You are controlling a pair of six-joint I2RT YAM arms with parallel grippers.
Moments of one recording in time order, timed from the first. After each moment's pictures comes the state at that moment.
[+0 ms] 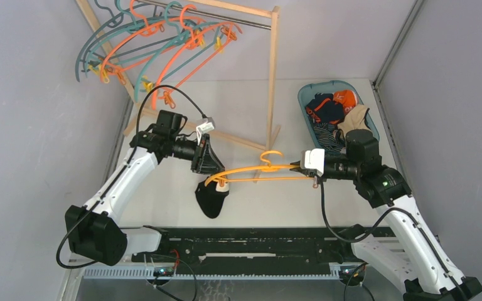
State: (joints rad) left arm -0.30 1.27 1.10 -0.81 1.14 0.33; right arm 0.40 0.80 0.98 -0.74 -0.85 -0.86
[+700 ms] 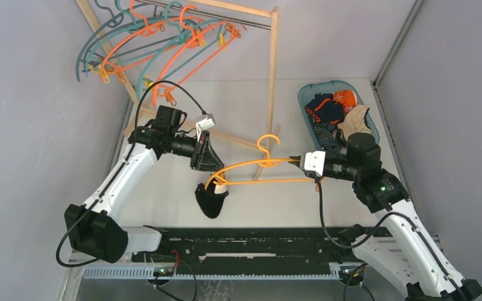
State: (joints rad) left arm -0.31 1.29 1.18 -0.92 1.14 0.35; right arm 0.42 0.76 0.92 -0.55 -0.77 -0.85
